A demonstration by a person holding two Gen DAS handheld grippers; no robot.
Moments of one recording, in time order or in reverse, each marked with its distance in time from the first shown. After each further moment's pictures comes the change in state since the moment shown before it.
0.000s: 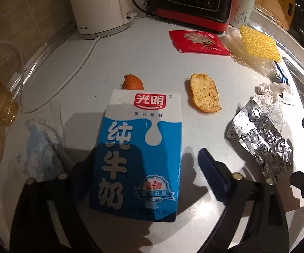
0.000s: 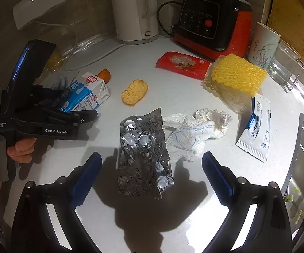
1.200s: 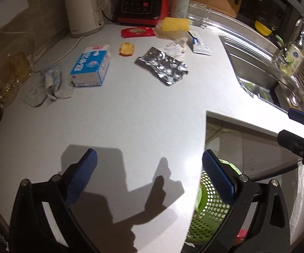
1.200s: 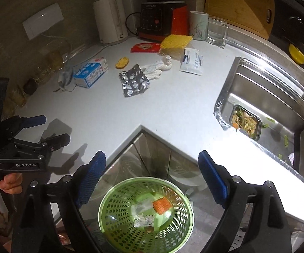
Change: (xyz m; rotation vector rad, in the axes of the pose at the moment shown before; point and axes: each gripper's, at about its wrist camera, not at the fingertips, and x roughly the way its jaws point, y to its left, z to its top) left arm -0.154 -0.074 -0.165 0.046 -0.084 -0.105; right arm -0.167 0.028 -0.159 0.216 -0.053 -0.133
